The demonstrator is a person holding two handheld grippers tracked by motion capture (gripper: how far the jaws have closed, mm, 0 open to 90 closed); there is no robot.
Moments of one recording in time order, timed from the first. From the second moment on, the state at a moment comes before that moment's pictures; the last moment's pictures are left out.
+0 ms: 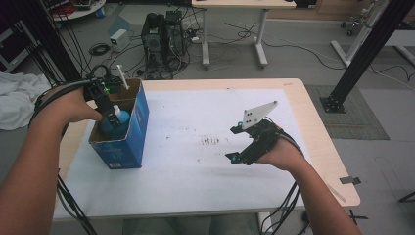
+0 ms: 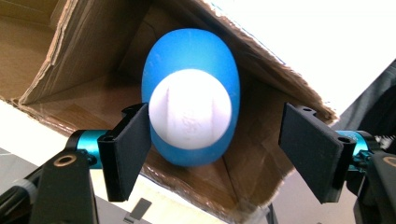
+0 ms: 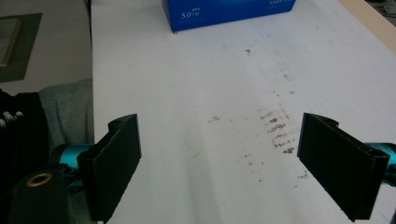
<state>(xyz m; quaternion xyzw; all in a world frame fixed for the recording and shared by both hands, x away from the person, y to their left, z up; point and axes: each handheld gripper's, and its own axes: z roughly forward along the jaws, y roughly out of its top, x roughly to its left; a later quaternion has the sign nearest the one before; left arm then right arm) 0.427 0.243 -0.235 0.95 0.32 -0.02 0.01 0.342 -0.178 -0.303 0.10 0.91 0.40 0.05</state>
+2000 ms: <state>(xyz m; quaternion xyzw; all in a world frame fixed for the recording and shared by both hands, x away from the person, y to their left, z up) 0.402 0.107 -0.234 0.99 0.10 -0.03 0.01 0.384 -0.161 -0.265 0.09 0.98 0.19 0.02</state>
